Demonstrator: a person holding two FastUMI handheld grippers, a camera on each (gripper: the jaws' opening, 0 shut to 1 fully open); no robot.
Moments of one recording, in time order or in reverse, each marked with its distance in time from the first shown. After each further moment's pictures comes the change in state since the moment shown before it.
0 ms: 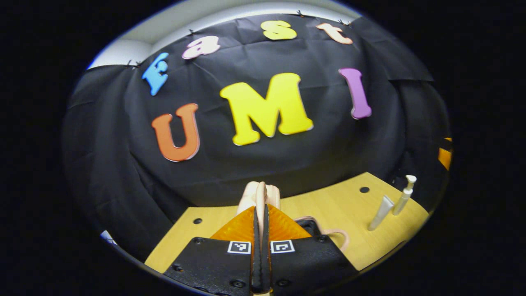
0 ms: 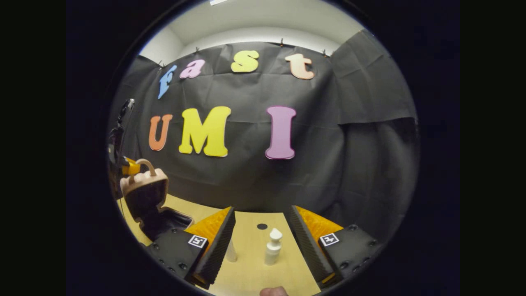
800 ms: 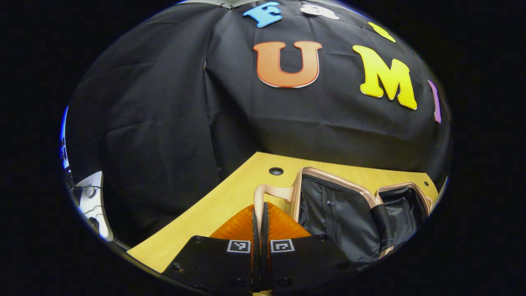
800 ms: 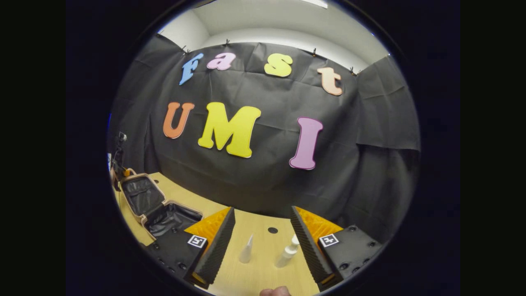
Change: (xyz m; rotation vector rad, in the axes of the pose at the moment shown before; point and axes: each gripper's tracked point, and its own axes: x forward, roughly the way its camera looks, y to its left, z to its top) left arm 0.076 0.237 -0.256 -0.342 0.266 0.225; right arm -0.013 0.074 0.011 -0.147 0.015 0.038
